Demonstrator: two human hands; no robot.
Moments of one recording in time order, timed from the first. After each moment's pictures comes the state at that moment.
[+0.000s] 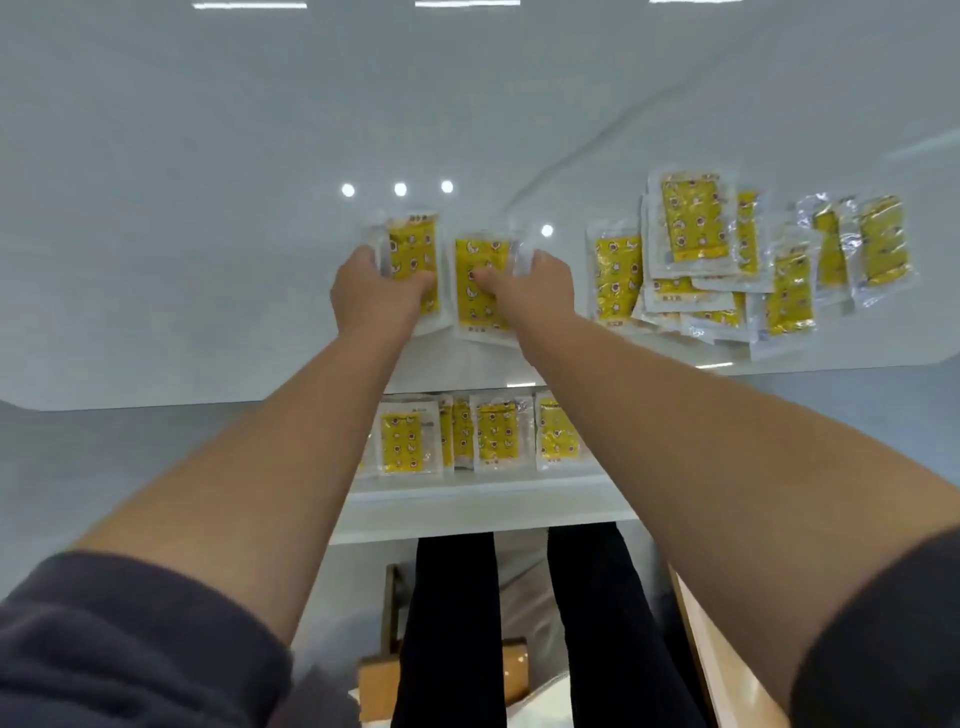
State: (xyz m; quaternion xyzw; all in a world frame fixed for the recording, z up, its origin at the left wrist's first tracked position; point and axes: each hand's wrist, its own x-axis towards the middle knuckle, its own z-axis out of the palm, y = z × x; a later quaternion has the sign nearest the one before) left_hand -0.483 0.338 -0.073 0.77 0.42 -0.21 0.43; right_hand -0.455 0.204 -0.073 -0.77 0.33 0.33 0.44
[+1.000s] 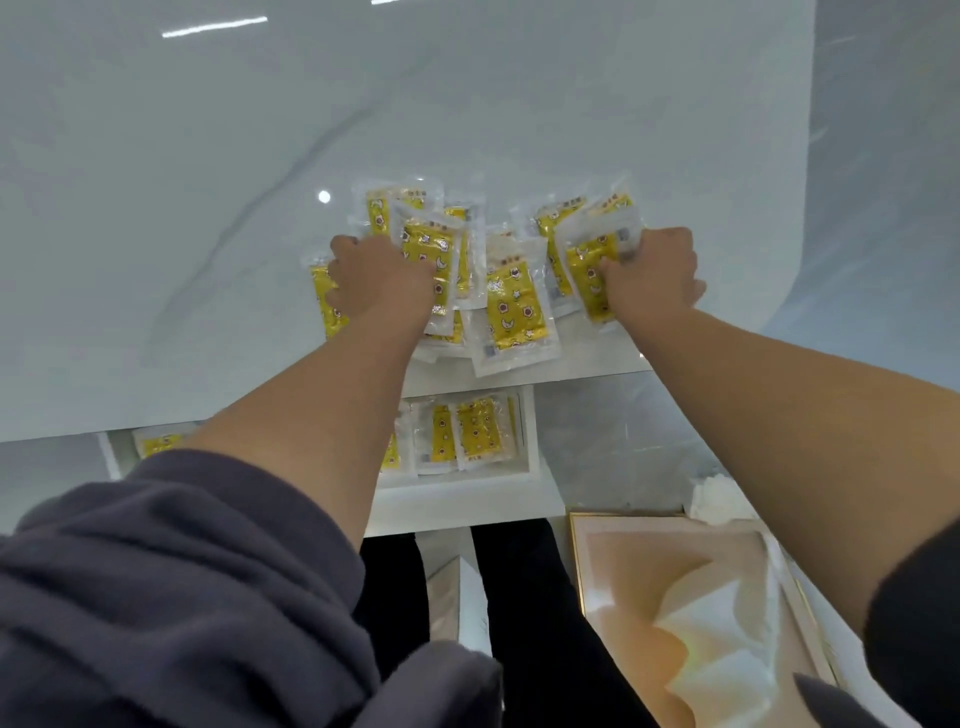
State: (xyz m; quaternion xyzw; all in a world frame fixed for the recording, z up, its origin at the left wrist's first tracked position) left_hand -0.389 0.030 -0.065 0.86 0.39 -0.27 0.19; right_hand -0.373 -0.199 -0.085 -0.92 0.25 0.25 0.13
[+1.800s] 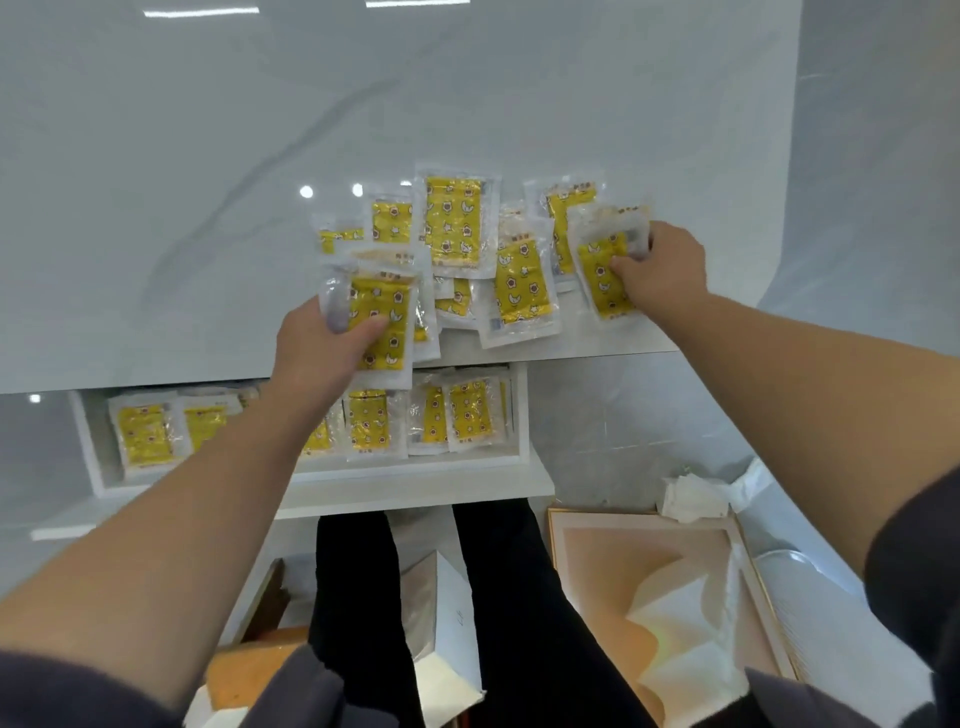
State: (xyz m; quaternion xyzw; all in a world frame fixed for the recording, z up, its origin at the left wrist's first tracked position) left_hand -0.496 0.093 -0.022 0.78 0.38 -0.25 0.43; right_hand -0.388 -0.210 -0.059 -0.93 0.16 0.27 0.18
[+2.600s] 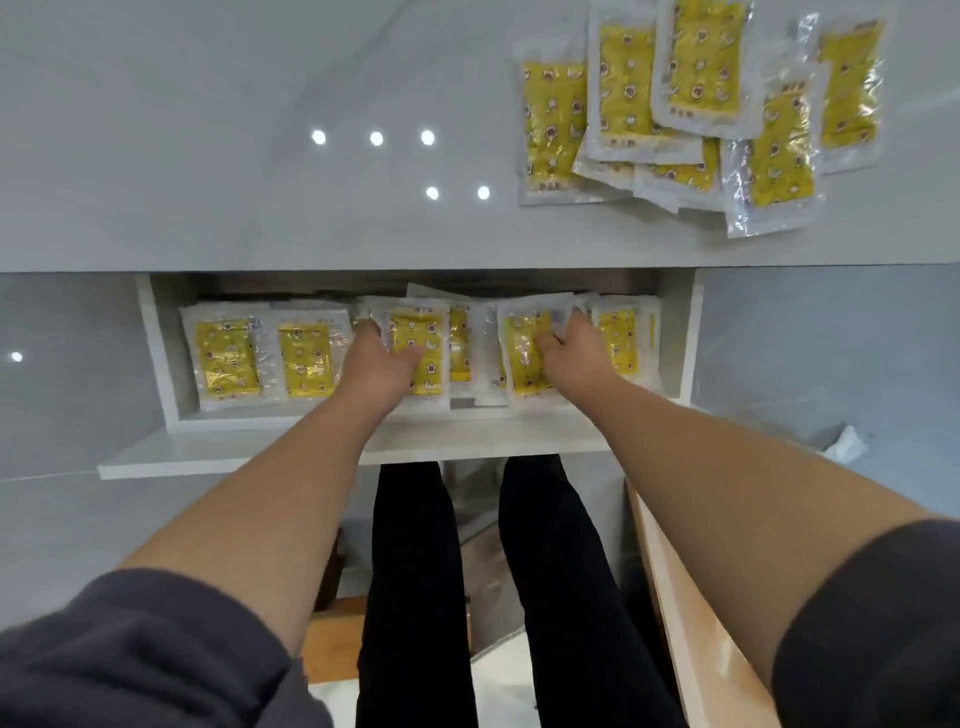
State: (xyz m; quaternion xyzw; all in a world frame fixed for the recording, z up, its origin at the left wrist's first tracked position) left_hand -0.641 0.221 -0.155 0.71 0.43 -0.37 0.42; right_hand -0.603 0.021 -0.166 -0.84 0.20 0.42 0.27
